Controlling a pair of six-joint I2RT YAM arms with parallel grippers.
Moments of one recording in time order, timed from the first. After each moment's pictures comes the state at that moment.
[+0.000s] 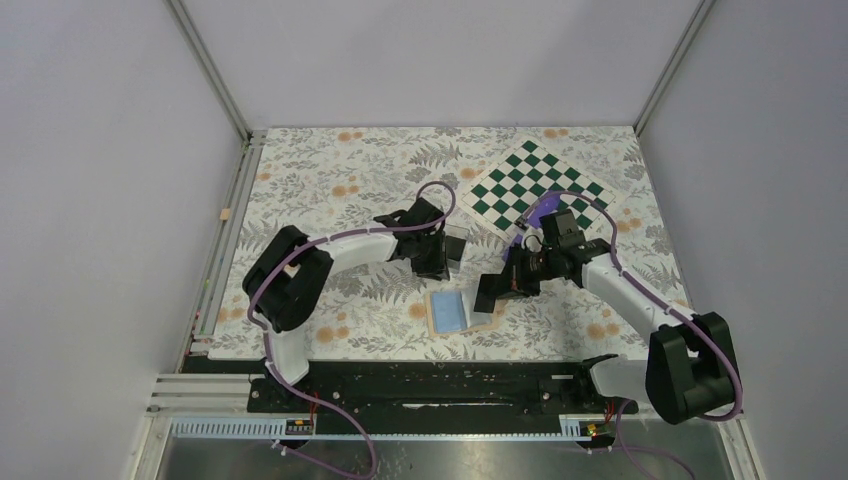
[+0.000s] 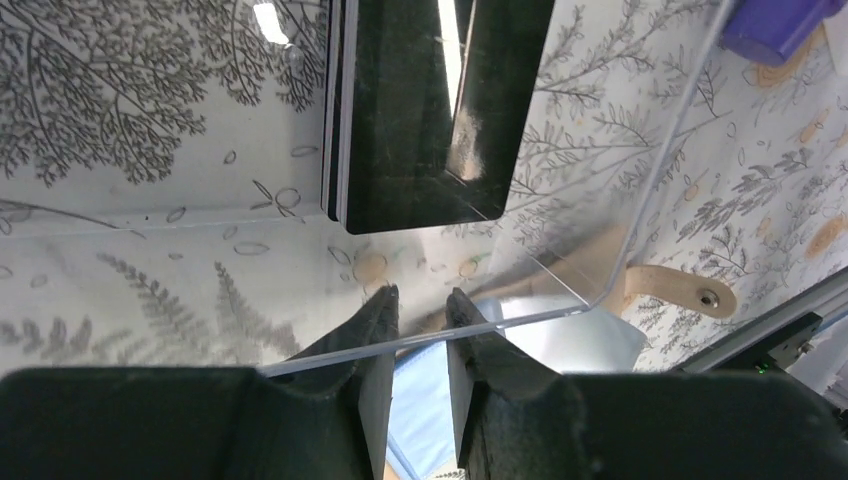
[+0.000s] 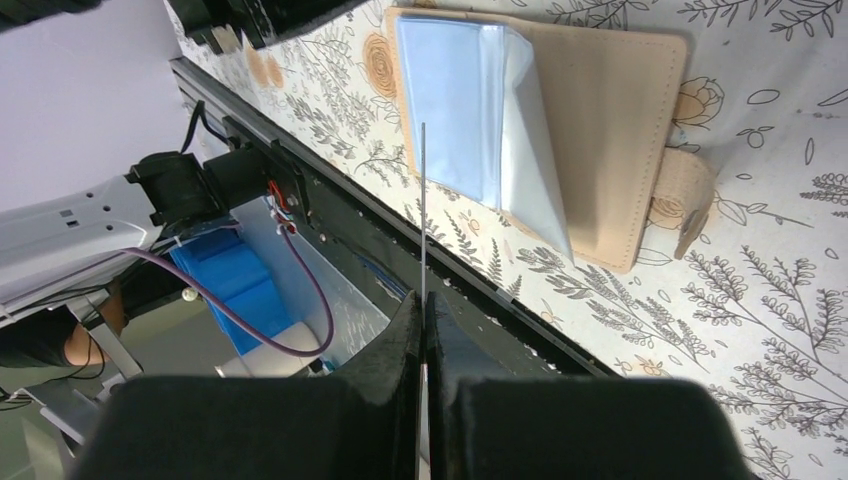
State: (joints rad) left arm -0.72 1.85 1.17 -0.37 0.20 -0.71; right arm 0.31 1.25 0.74 -0.56 -0.73 0.54
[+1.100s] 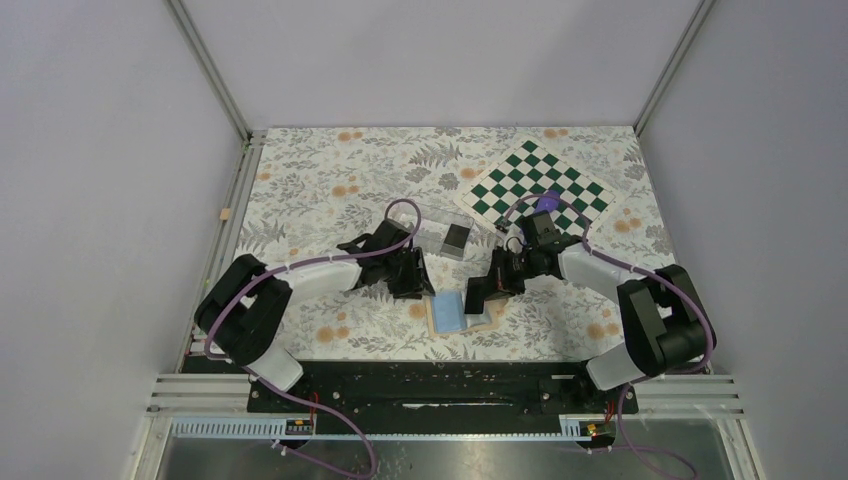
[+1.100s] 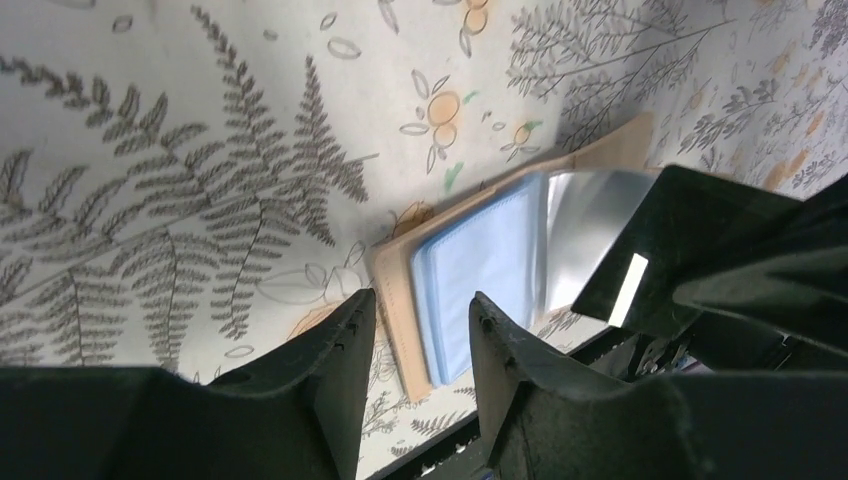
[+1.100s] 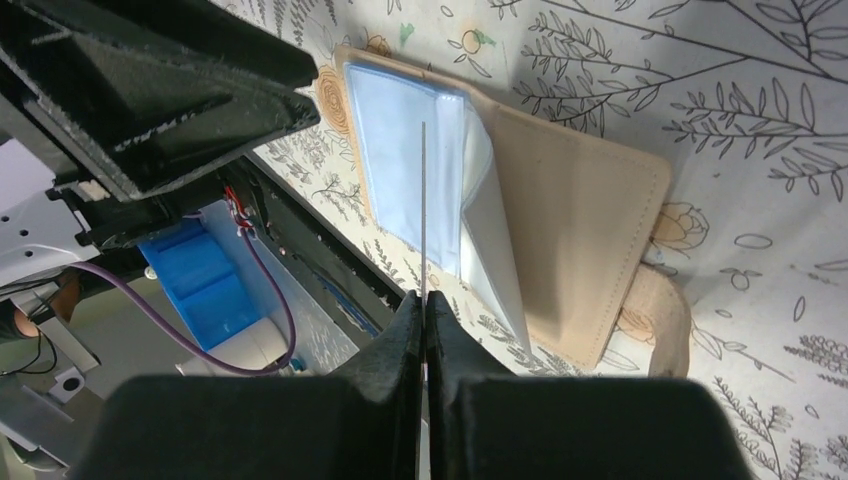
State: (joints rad) left arm -0.68 1.60 0.84 -0.21 0.28 -0.81; right arm 0.37 1.49 0.74 -0.39 -0.73 0.49
